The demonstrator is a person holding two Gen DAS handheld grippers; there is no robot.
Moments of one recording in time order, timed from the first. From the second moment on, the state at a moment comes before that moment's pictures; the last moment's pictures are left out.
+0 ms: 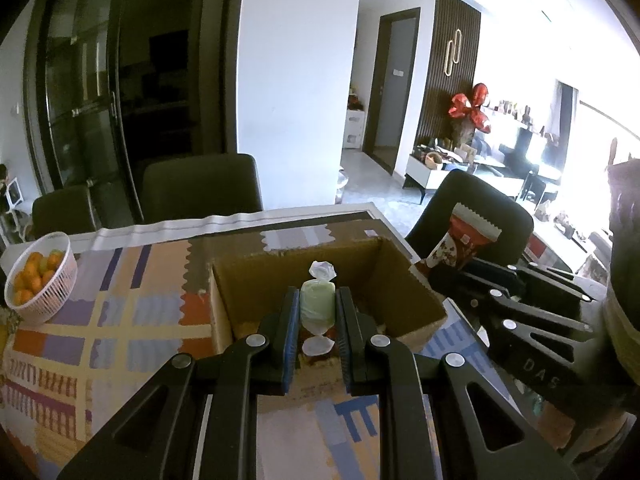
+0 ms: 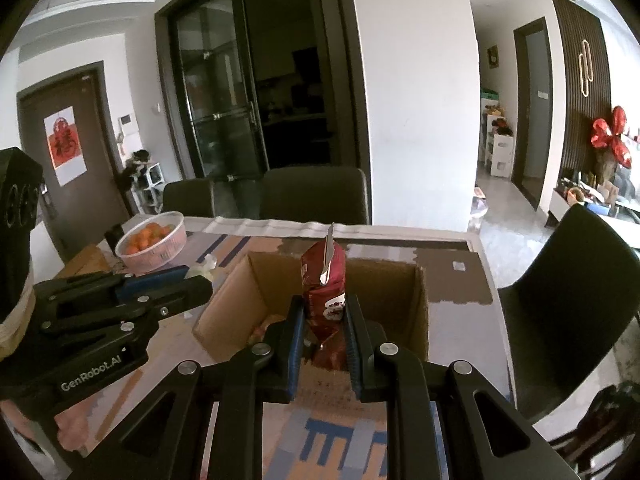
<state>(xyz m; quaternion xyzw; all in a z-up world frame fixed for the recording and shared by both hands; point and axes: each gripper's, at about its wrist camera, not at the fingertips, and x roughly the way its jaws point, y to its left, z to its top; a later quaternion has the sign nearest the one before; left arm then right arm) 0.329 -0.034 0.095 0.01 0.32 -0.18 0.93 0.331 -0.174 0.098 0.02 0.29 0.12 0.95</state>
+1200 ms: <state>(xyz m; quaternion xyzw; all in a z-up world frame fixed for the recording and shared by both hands) 0.343 -0.032 0.065 0.05 0.35 -0.09 0.93 0.360 -0.181 0.060 0.01 0.36 0.06 0.93</state>
